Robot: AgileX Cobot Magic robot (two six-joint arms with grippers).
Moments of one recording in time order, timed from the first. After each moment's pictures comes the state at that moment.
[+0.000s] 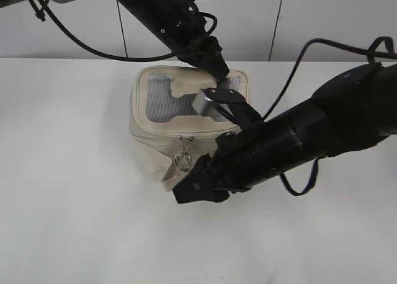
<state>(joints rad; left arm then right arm) -0.50 2.31 -2.07 -0.63 1.08 0.74 0.61 1.82 -0.85 1.48 0.54 -1.36</state>
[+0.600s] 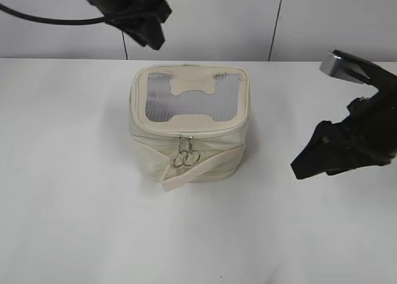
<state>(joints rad) -0.48 1.98 -1.85 -0.24 1.06 0.32 0.21 1.53 -0.85 0.71 0.83 -0.64</state>
